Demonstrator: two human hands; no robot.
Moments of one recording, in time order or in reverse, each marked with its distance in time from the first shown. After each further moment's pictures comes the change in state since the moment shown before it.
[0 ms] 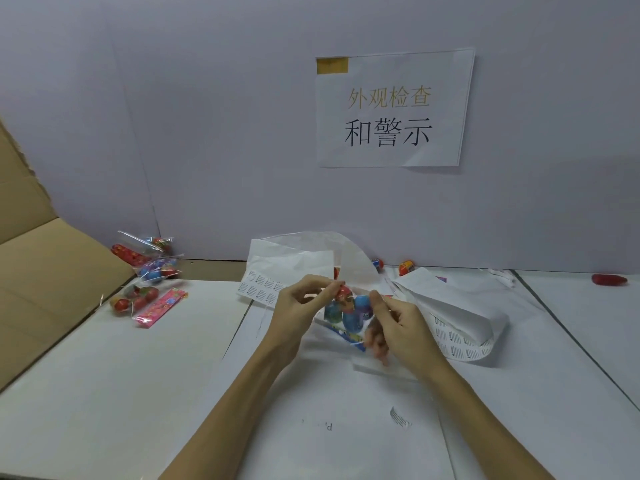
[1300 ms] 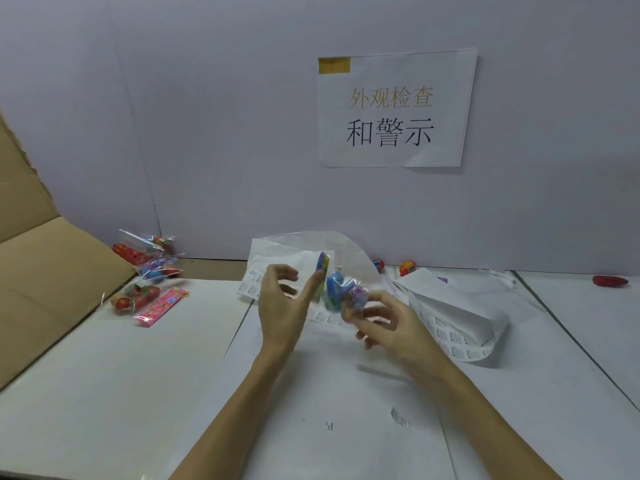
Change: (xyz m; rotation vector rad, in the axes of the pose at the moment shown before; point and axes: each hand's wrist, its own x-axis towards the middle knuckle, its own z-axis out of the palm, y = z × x) left_hand 0.003 -0.007 -0.007 0.364 0.459 0.113; right_hand 0.002 0.002 -0.001 0.111 -0.127 0.023
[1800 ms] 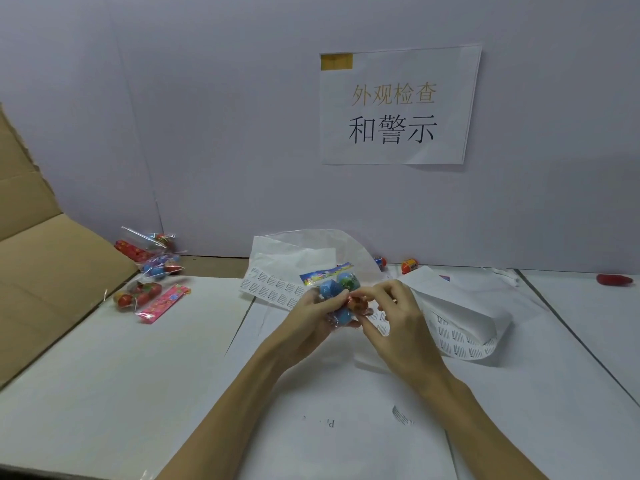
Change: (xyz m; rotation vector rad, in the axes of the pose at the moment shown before) left_hand -0.009 0.009 0.010 -0.664 -0.774 -0.421; right_hand 0.000 0.012 0.004 -0.801 0.302 -0.600
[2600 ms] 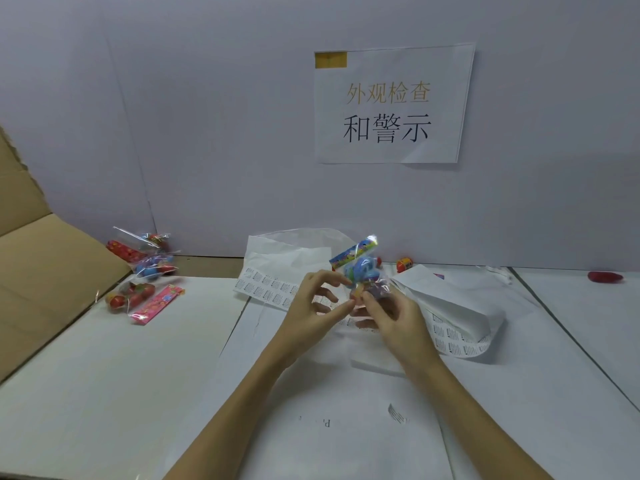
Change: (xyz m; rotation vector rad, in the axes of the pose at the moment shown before) left_hand -0.004 -0.006 0.000 0.618 0.168 0.332; right_hand 0.006 0.003 0.007 0.788 -0.037 0.564
